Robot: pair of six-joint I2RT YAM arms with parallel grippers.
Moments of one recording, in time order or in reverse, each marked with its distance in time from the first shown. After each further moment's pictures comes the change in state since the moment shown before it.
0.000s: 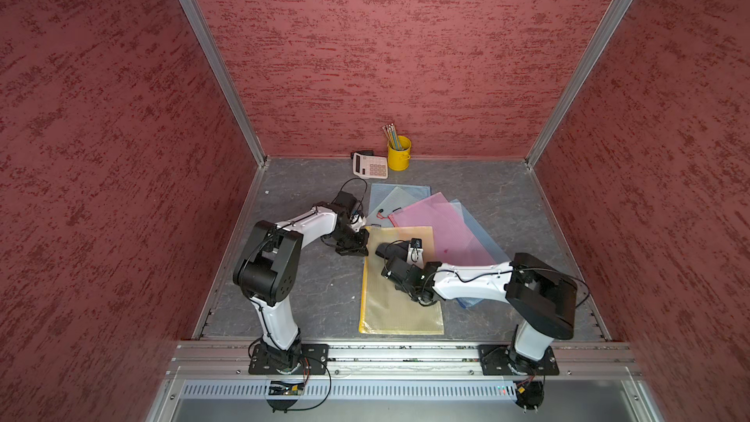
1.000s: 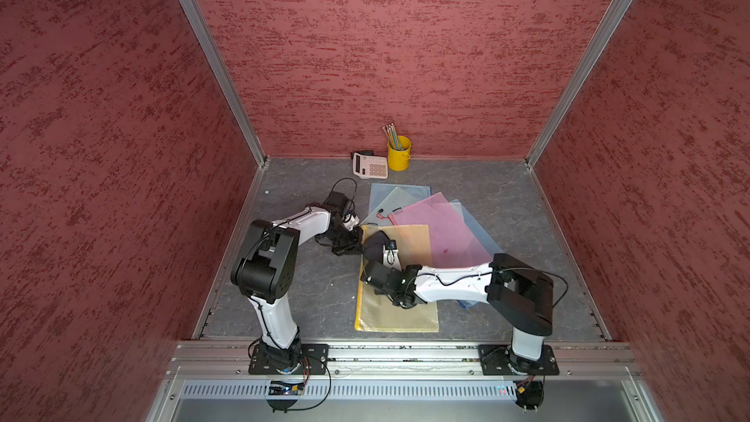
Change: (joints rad) left arm 0.059 0.007 -0.030 0.035 0.063 -0.060; right arm 0.058 0.119 0.131 0.058 -0.007 -0.069
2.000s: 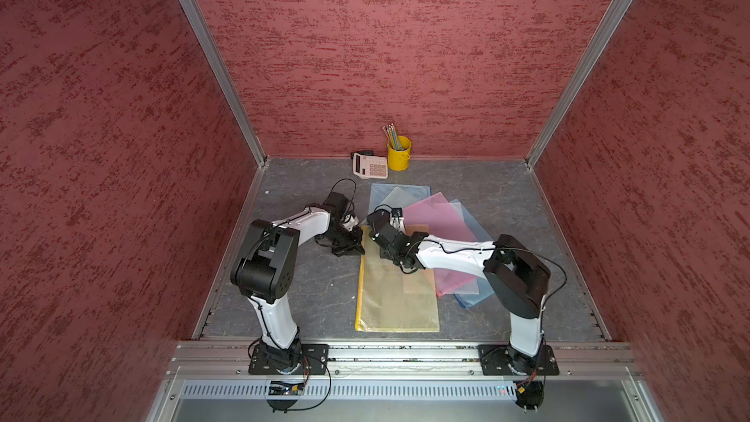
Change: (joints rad) left arm 0.002 0.000 -0.004 0.007 -0.002 -0.008; right arm -0.230 0.062 0.167 -0.029 0.001 -0.247
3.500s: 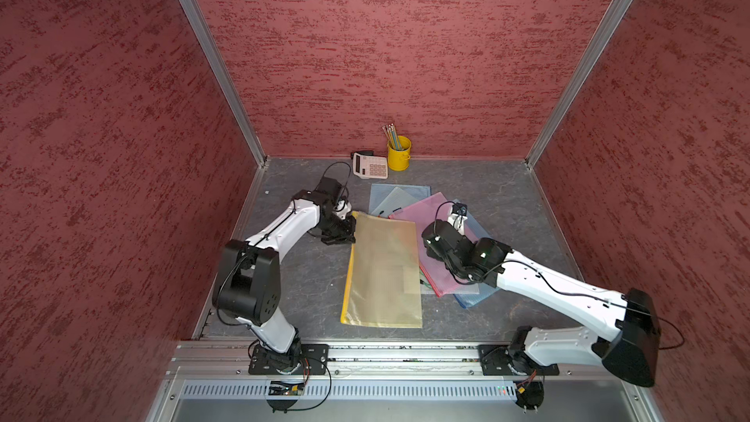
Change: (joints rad) left arm 0.045 -0.204 0.194 -0.304 -0.185 0.097; right arm -0.039 -0.617 -0.155 -0.329 0.116 0.135
